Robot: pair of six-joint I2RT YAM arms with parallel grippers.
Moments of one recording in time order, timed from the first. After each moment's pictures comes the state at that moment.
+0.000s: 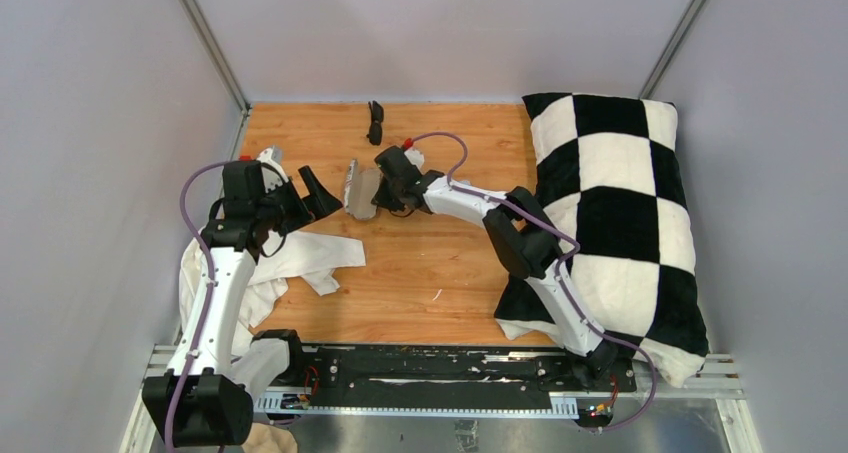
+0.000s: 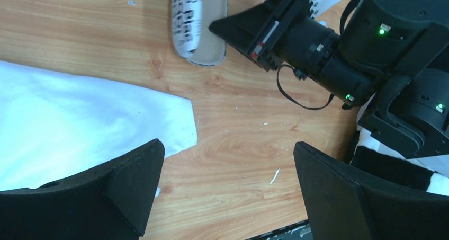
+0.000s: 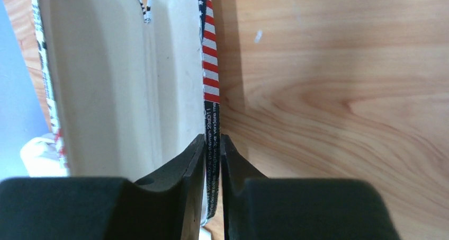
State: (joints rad) left arm 0.06 0.97 0.89 -0.60 0.40 -0.44; right arm 0.81 2.33 1.81 -0.23 0.09 1.03
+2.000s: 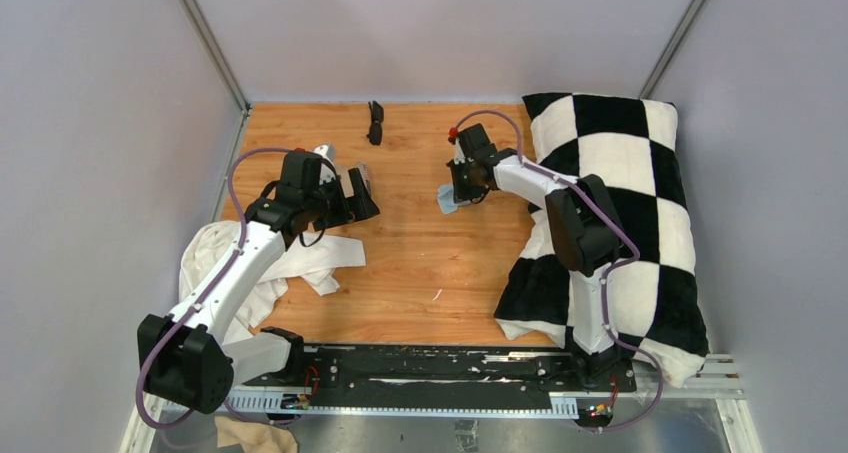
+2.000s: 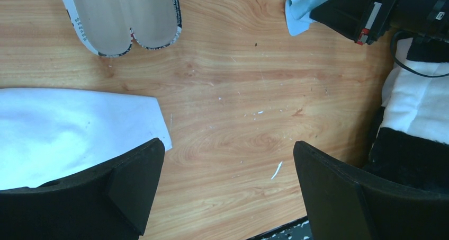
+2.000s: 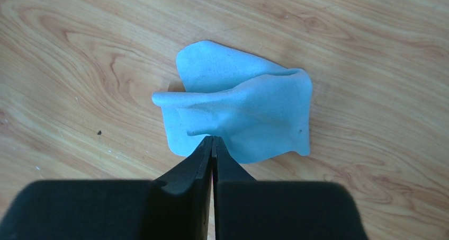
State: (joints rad) left arm -0.28 1.15 0.93 -0.53 0.19 -0.50; right arm 0.50 2.07 1.52 -0.41 -0.12 0.19
